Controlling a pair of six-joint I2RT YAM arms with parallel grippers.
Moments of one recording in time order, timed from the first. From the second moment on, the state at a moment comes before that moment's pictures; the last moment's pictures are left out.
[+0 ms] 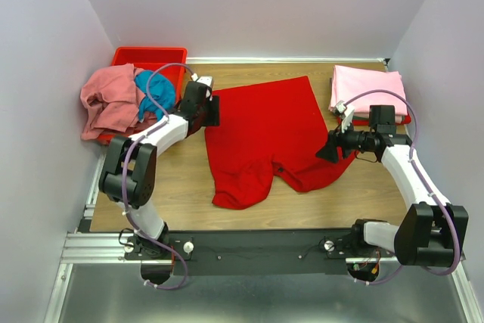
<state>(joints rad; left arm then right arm) -0.32 1.70 1.10 -0.12 -0.04 -0.23 -0.06 1.21 0.82 -0.56 -0.85 -0.51</state>
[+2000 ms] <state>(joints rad) -0.62 0.50 0.44 -0.37 0.01 -0.97 -0.10 1.40 0.89 -0.57 -0.46 -0.36</state>
